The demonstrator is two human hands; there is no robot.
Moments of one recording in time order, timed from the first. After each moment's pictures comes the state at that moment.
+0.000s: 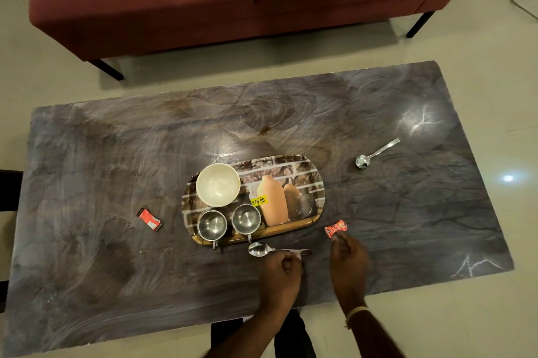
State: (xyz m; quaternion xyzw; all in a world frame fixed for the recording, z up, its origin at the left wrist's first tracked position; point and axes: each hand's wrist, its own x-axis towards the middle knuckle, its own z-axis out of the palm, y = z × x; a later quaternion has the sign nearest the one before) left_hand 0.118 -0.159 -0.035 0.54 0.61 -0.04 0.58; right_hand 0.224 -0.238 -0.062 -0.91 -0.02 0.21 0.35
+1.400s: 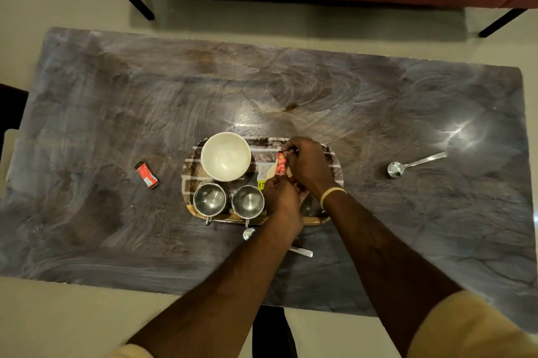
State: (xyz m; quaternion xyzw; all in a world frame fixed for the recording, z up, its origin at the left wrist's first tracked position) left_hand 0.226 -0.060 -0.073 0.02 0.68 0.26 0.68; right_hand 0.303 -0.036 -0.091 -0.79 -0.43 0.33 0.28
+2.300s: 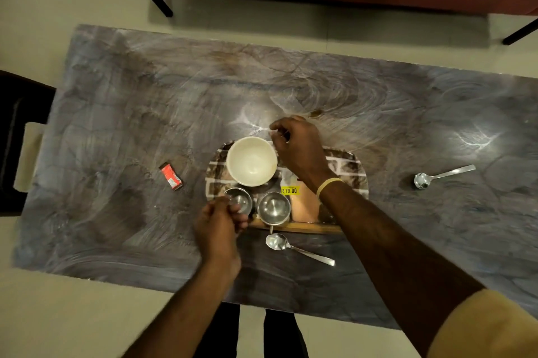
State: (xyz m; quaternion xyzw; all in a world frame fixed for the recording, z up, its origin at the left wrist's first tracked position) left_hand 0.080 -0.032 -0.003 0.12 0.74 0.32 0.58; right_hand 0.255 0.030 -0.061 -0.75 -0.50 0.26 0.35
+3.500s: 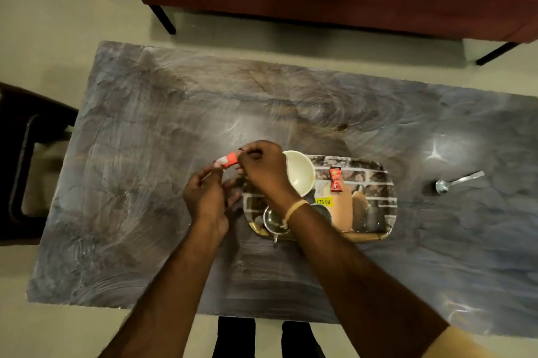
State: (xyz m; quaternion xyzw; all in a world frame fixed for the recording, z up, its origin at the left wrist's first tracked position) left_hand -0.004 0.083 -0.043 0.12 0.70 0.33 0.62; right_hand 0.099 0.083 -0.042 -0.73 -0.21 0.46 0.46
